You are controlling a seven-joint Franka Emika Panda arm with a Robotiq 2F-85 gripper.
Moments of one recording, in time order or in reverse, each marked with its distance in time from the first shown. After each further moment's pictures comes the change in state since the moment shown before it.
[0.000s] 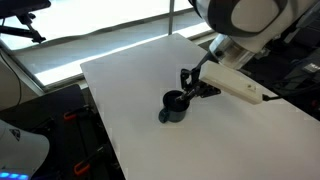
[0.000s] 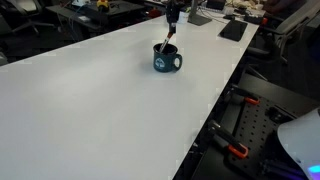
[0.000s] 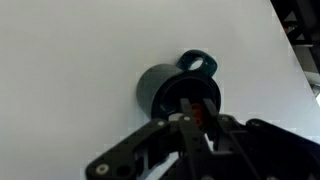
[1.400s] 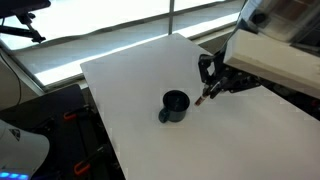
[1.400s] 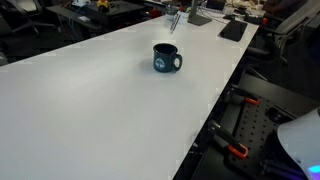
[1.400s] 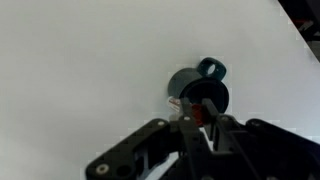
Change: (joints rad) arm -0.012 -0.195 -0.101 -0.053 -0.002 0.030 -0.013
